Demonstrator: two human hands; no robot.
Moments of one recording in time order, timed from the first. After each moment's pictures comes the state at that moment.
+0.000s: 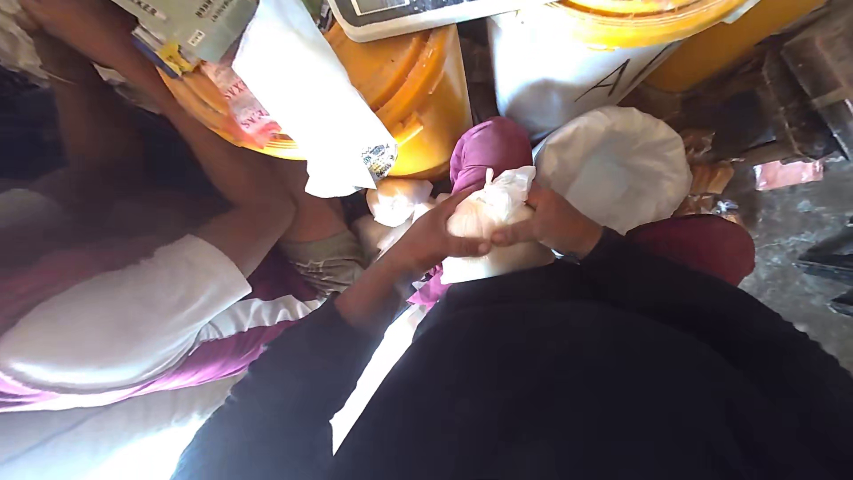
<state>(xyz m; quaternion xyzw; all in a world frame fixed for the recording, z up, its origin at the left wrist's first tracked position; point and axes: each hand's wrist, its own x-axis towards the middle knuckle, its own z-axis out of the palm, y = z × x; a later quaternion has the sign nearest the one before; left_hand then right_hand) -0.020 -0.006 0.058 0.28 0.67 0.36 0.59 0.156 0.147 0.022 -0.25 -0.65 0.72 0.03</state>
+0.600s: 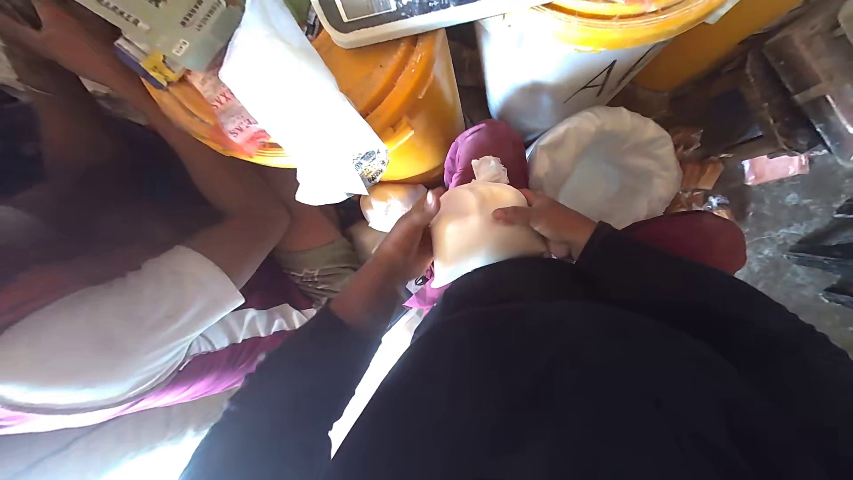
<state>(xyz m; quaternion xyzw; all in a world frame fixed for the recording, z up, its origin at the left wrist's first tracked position) -0.025 -0.011 0.036 0.09 0.59 0.51 0.62 0.156 0.148 0.028 -0.41 -0.42 0.80 -0.09</state>
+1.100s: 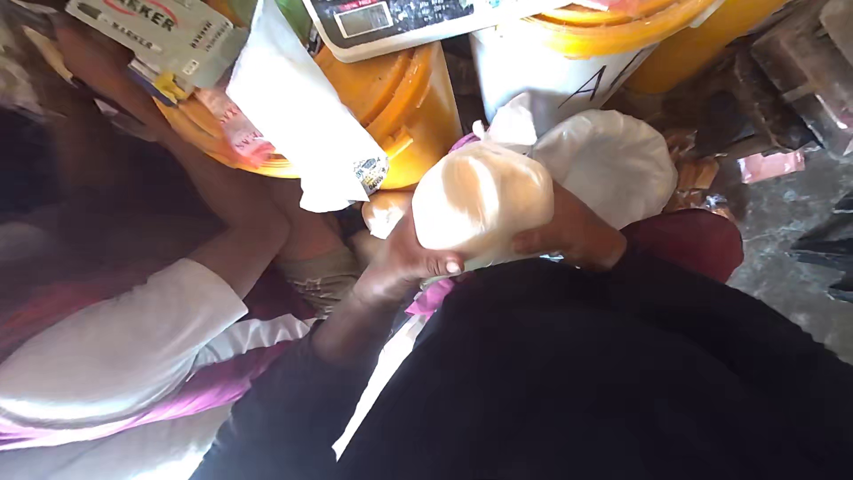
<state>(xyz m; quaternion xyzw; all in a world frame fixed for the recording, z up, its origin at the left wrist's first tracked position) -0.013 -0.024 0.087 0.32 0.57 0.55 0.53 0.183 0.142 0.065 -0.22 -0.55 0.79 0.12</state>
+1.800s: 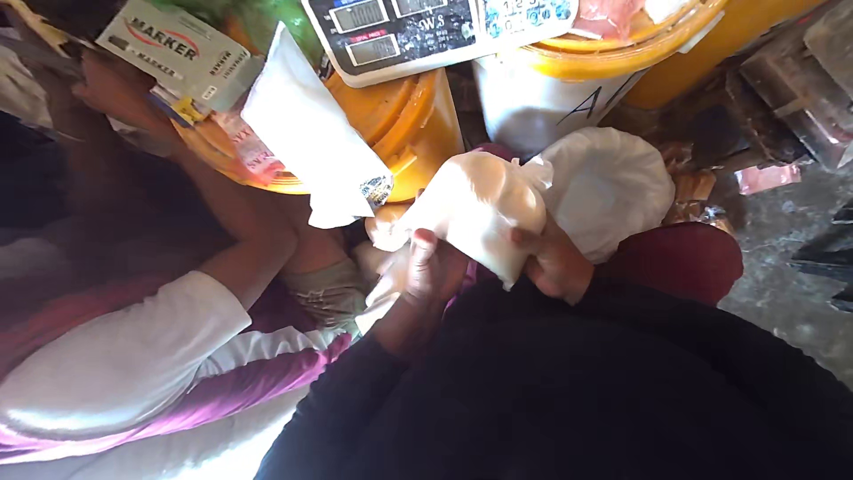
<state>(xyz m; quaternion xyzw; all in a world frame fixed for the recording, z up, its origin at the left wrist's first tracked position) 0.016 -0.001 0.027 0.10 0.37 0.77 0.51 0.164 0.109 0.046 -0.35 -0.30 0.87 0.17</state>
